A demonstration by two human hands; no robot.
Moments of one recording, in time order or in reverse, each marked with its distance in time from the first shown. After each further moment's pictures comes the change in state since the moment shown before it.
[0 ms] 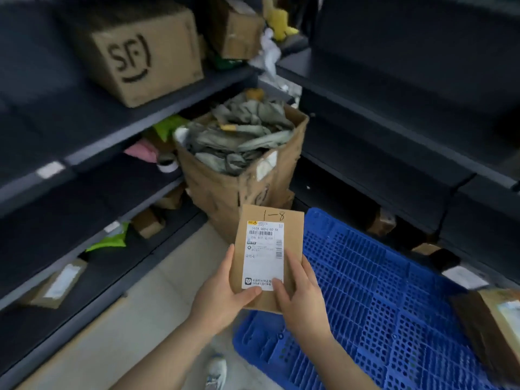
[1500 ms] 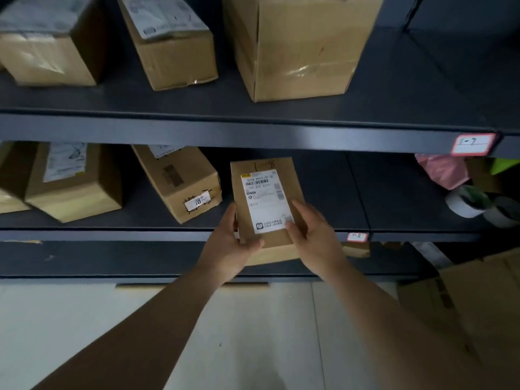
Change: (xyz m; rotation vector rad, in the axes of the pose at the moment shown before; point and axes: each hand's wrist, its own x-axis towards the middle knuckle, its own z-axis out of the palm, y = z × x) left_hand 0.050 -0.465 -0.362 -0.493 0.710 -0.324; right_hand 0.173 -0.229 0.614 -0.291 -0.604 -0.747
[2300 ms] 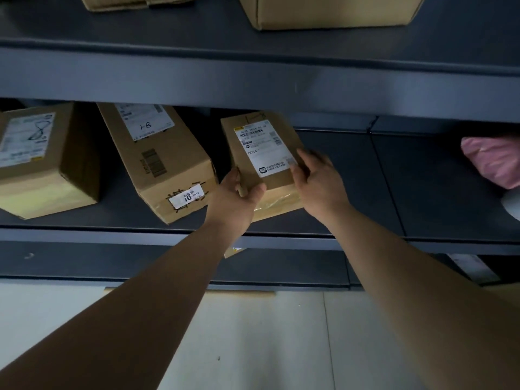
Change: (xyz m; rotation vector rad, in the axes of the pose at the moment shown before) left_hand 0.106 -0.015 0.013 -0.013 0.239 0.029; right_hand 0.127 0.025 0.026 -0.068 0.132 -0.035
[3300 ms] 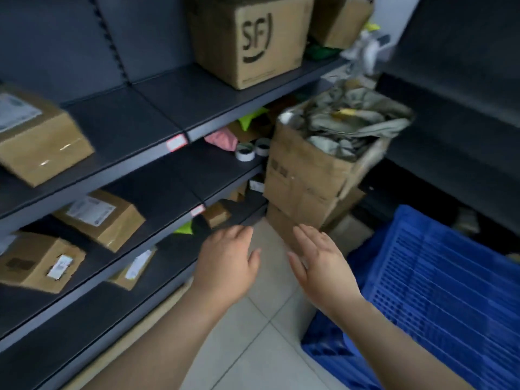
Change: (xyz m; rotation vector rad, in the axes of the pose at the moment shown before) left_hand -0.397 0.212 0.054 0.872 -0.581 1.017; right_hand -0.492 -0.047 -0.299 -0.330 0.326 0.468
